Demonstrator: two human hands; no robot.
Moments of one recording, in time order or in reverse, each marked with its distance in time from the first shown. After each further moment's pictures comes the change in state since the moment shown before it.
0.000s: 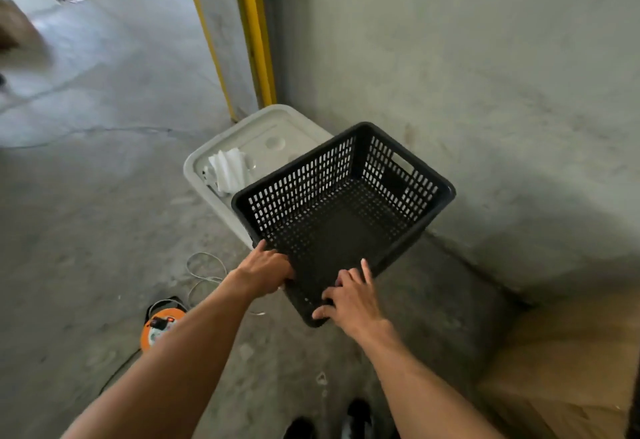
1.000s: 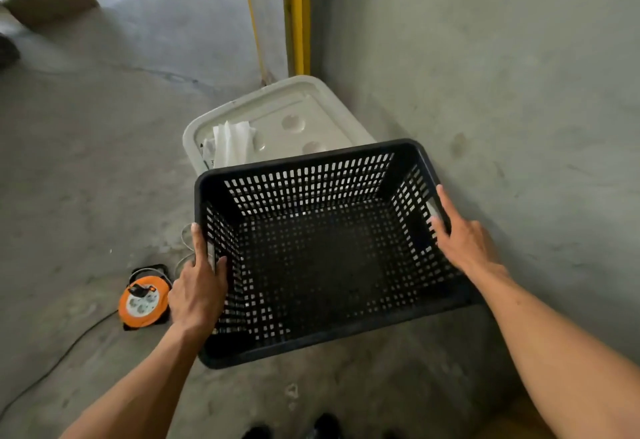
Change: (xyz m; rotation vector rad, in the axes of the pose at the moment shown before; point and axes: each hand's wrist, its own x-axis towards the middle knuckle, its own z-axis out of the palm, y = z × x) left_hand 0.057 -0.023 0.085 -0.722 0.463 -1.177; right_hand 0.207 0.275 -0.066 0.057 0.271 0.267
